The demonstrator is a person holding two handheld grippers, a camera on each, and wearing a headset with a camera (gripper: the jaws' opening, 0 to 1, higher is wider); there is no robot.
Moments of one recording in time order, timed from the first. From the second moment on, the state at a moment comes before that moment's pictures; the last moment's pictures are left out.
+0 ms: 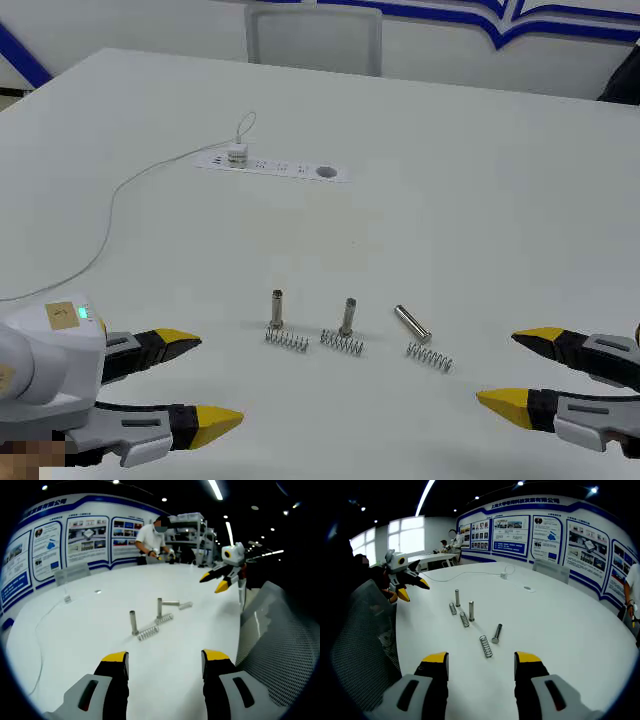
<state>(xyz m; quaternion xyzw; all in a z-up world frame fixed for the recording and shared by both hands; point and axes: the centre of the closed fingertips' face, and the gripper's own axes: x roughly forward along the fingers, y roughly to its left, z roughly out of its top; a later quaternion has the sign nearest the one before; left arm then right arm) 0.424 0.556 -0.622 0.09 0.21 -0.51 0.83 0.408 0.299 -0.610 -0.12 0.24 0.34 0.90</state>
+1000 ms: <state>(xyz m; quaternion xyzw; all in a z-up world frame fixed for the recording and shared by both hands) 0.424 0.553 -0.622 0.09 0.20 -0.52 0.83 0.408 0.295 -0.608 -0.11 0.25 0.32 0.91</state>
